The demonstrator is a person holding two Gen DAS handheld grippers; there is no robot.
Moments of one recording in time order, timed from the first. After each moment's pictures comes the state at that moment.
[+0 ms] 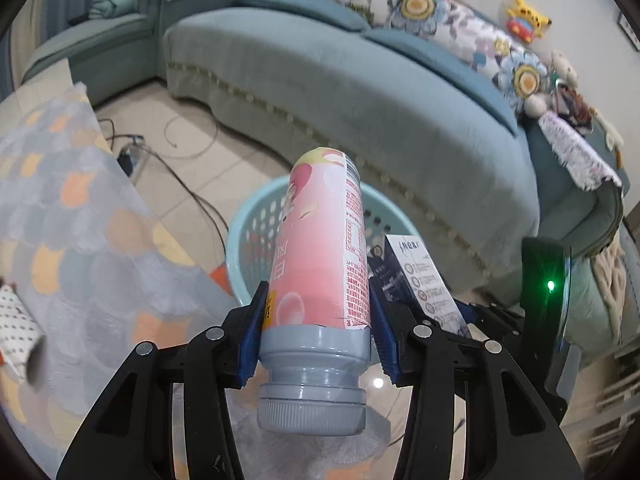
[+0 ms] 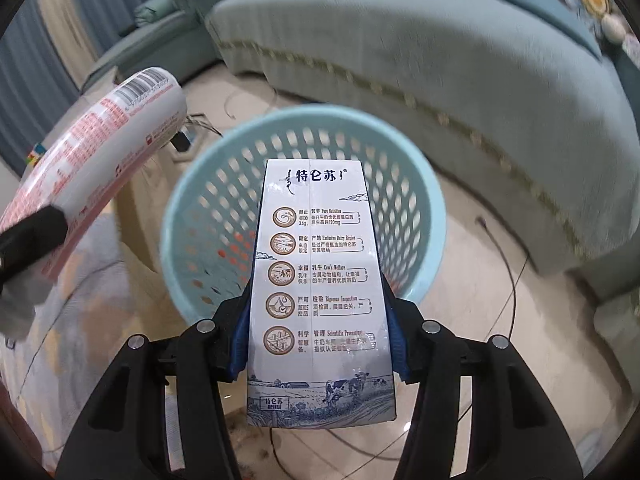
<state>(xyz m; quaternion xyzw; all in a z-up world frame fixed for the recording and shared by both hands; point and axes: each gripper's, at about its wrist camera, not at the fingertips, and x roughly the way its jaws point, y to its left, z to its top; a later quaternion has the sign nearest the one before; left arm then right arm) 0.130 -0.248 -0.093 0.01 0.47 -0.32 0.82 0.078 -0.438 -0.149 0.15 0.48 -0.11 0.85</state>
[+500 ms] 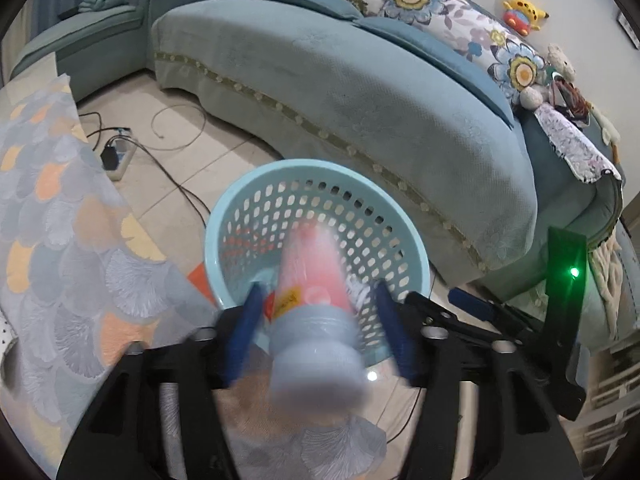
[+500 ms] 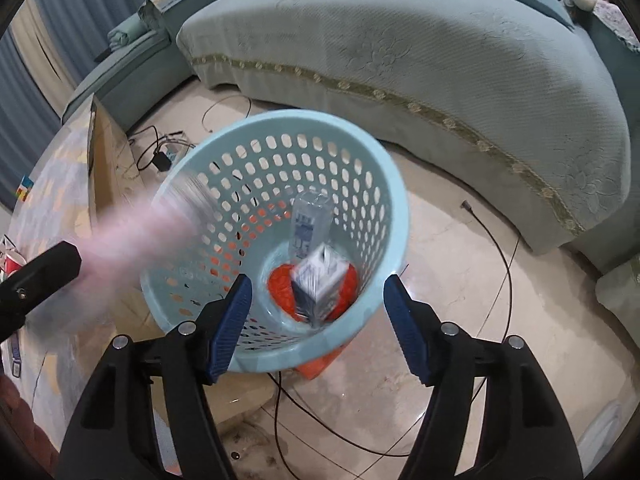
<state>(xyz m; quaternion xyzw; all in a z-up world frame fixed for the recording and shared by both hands) 0.136 -0.256 -0.108 0.01 0.47 -0.34 0.82 0.060 -0.464 -0.145 0.19 0.46 -0.15 0.85</state>
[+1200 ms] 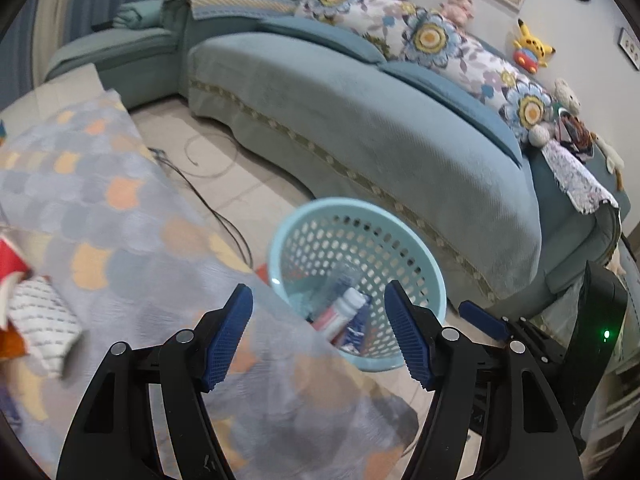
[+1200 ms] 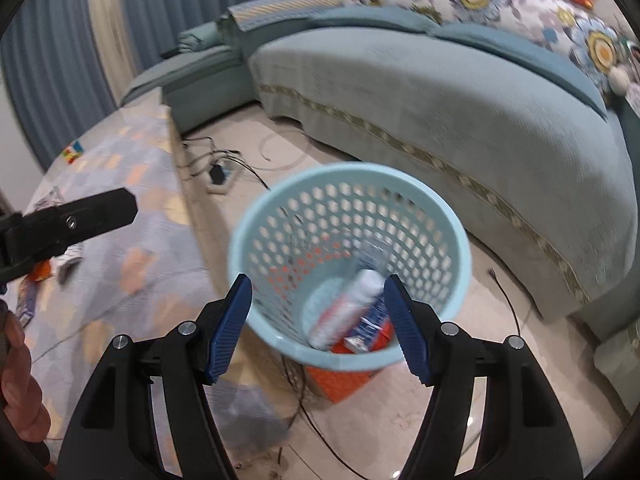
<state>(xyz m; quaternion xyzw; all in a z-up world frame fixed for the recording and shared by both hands) 0.130 -0.192 -0.066 -0.02 0.42 -0.30 0.86 0.050 -0.373 -0.094 0.10 0.38 -0.08 0.92</state>
